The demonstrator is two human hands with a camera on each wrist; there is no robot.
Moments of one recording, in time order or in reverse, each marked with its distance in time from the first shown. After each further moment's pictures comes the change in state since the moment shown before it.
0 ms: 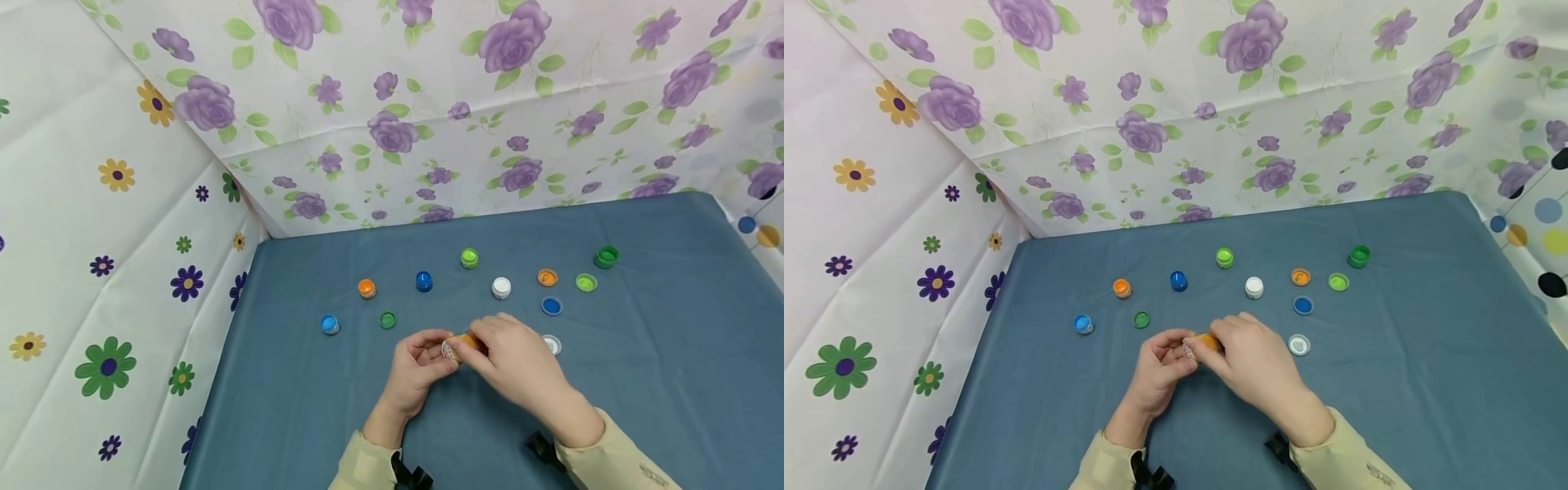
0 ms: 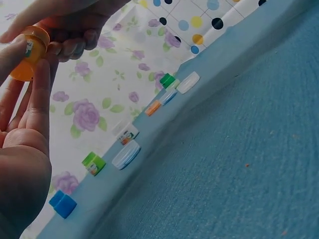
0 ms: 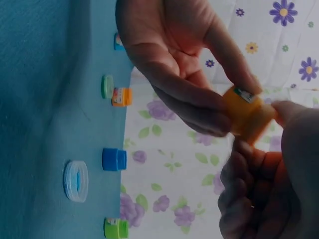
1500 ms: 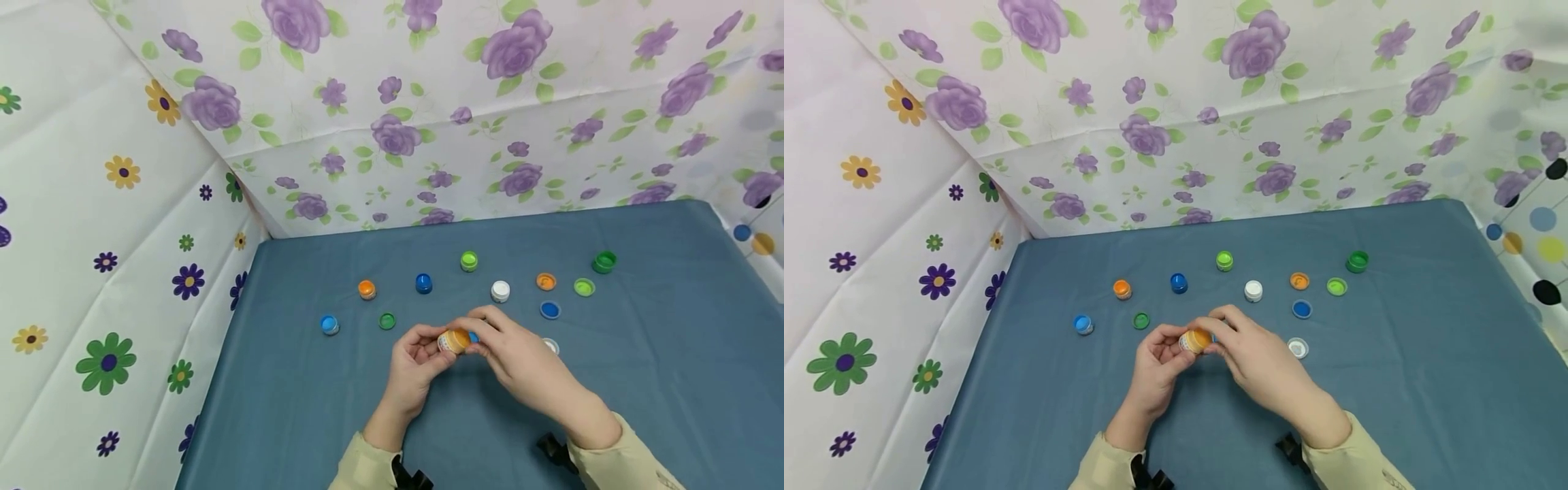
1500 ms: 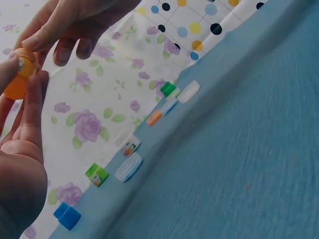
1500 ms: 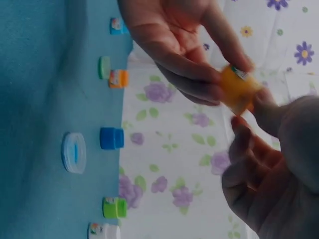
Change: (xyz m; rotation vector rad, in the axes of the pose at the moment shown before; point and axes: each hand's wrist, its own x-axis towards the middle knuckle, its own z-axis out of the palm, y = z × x) left_hand 0.004 0.005 0.012 0.048 0.116 0.071; right_hand -0.003 0.015 -0.010 0.101 -0.054 -0.220
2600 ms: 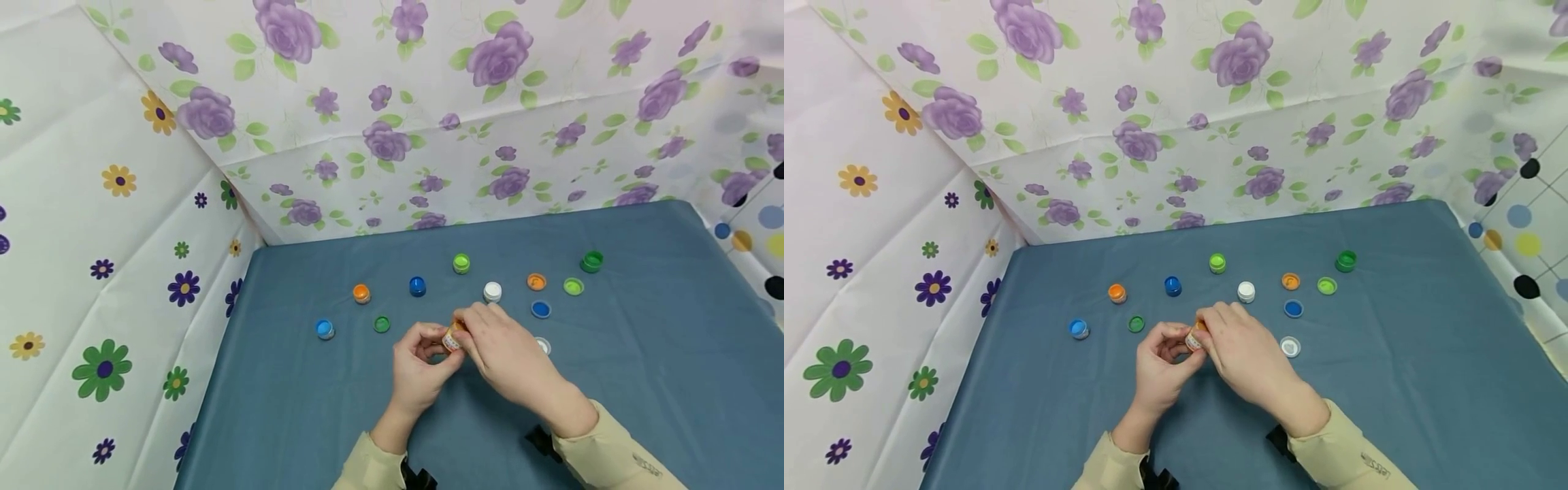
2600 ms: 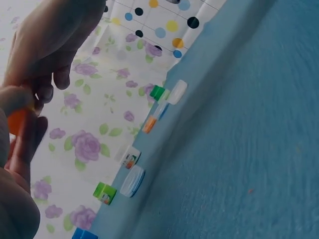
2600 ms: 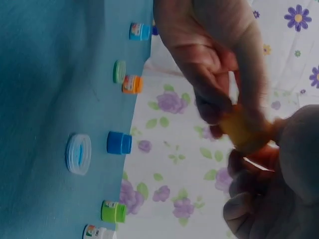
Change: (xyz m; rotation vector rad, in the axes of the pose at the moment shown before) left_hand 0.009 -0.007 0.019 0.401 0.052 0.309; right_hand 0.007 -0.008 0.009 -0.188 0.023 0.084
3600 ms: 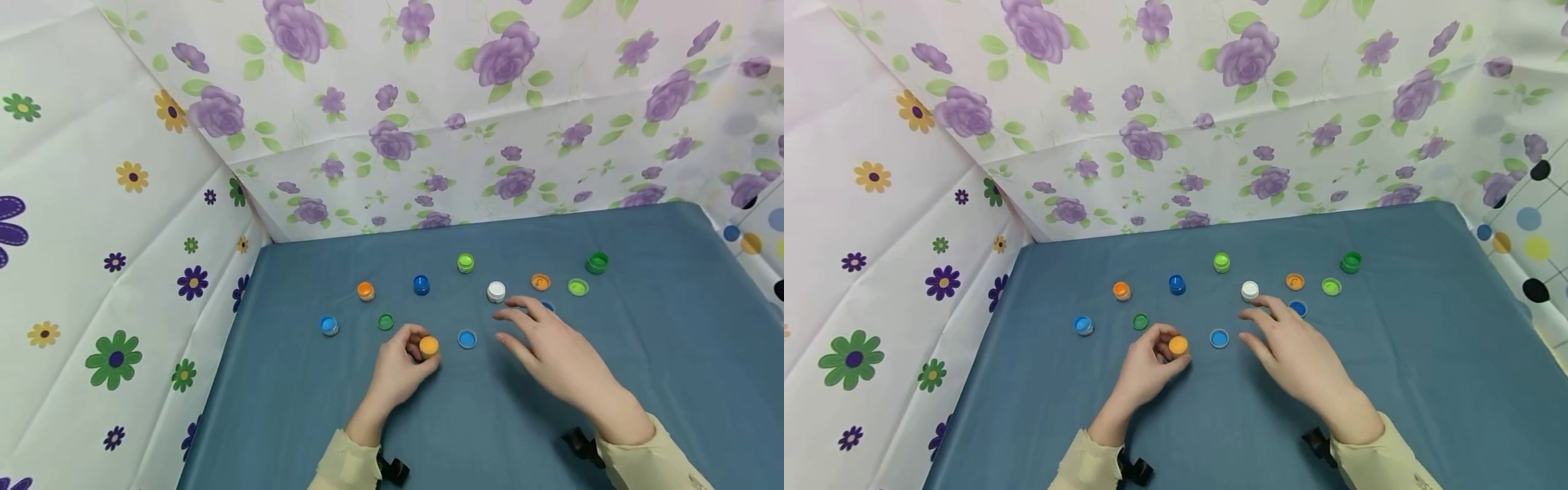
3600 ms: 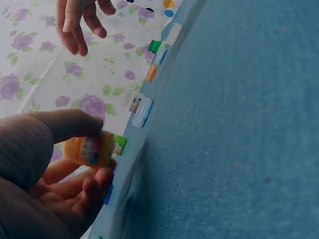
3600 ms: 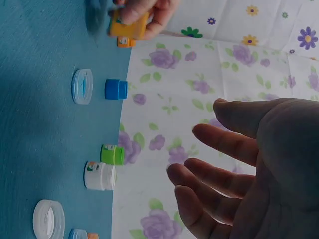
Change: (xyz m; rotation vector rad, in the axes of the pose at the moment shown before) left_hand -0.006 0.005 -0.048 0.612 -0.177 -0.475; right_hand -0.032 0.037 -0.030 -0.001 -0.094 0.185
